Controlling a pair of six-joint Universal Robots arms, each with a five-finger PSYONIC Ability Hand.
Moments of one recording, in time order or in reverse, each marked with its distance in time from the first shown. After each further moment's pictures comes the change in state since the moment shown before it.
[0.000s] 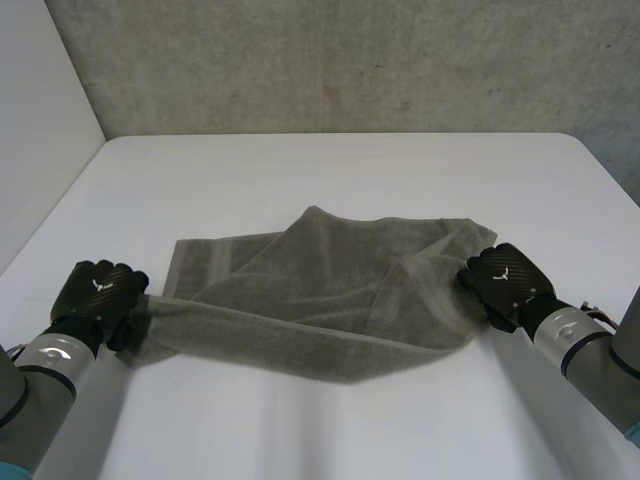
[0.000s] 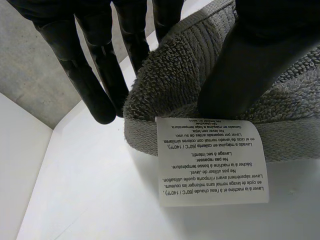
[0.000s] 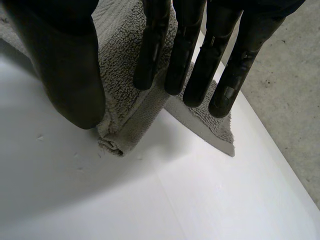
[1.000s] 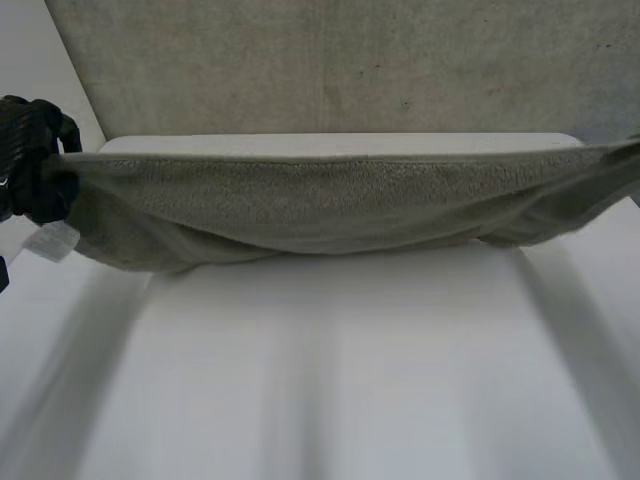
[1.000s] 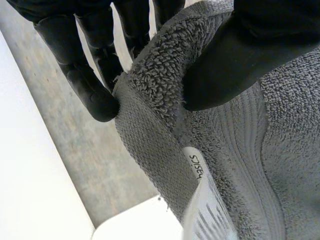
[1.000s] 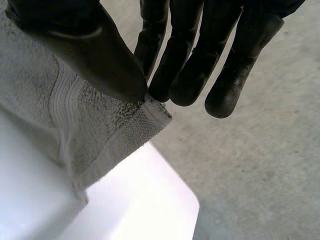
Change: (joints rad) left arm -0.003 0.524 0.260 -0.395 0.012 -0.480; right arm -0.267 -0.639 -0.573 1.038 -0.045 0.191; left_hand 0.238 0.306 0.328 0.312 0.290; right_hand 0.496 0.491 0.504 0.513 0.522
